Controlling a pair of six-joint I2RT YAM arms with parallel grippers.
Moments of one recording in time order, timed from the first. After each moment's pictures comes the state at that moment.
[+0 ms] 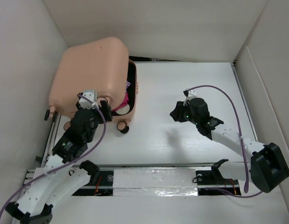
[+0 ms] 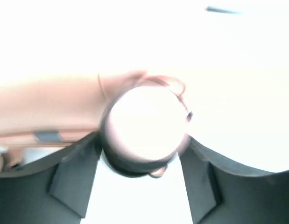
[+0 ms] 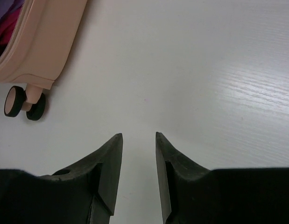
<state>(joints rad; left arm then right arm) -0.57 0.66 0.81 -0.49 -0.50 -0.29 0.53 1.19 0.66 0.05 -0.04 0.40</state>
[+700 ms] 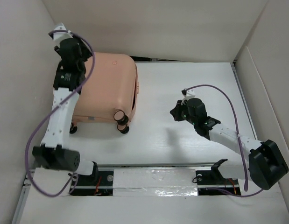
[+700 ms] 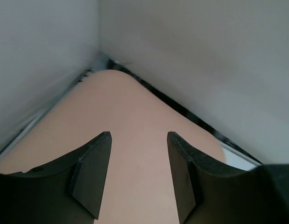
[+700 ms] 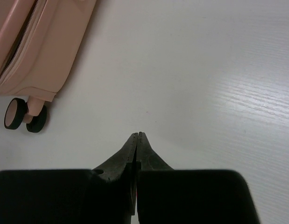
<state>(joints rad) -0.18 1.36 1.64 -0.42 -0.44 -0.40 0.55 1.23 0.66 0.14 0.02 0.40</state>
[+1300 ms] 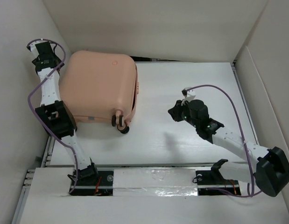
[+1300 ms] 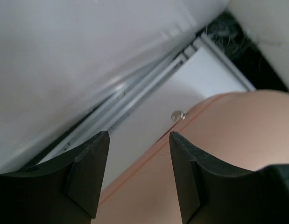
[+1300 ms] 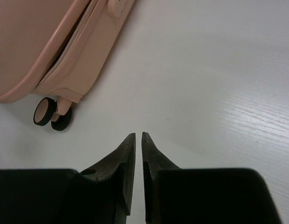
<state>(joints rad) 0.33 1.96 1.97 -0.59 -0.29 -0.41 0.62 1.14 0.66 0.13 0.03 0.39</state>
